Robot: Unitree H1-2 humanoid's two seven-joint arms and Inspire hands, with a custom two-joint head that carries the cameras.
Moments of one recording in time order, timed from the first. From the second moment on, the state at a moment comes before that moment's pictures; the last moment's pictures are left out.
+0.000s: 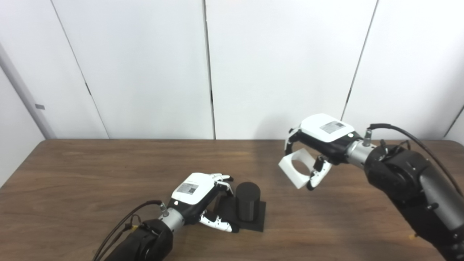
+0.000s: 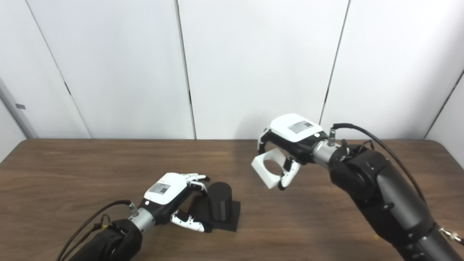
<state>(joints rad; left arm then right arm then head) -0.41 0.37 -0.57 0.23 0.76 -0.09 -0.02 -0.61 -0.54 0.35 -0.21 -0.77 0.04 0.63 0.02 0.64</state>
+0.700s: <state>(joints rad) -0.42 0.36 -0.58 0.23 0.77 -0.09 -0.02 -0.63 -0.39 0.38 -0.24 -0.76 0.04 0.66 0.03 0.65</state>
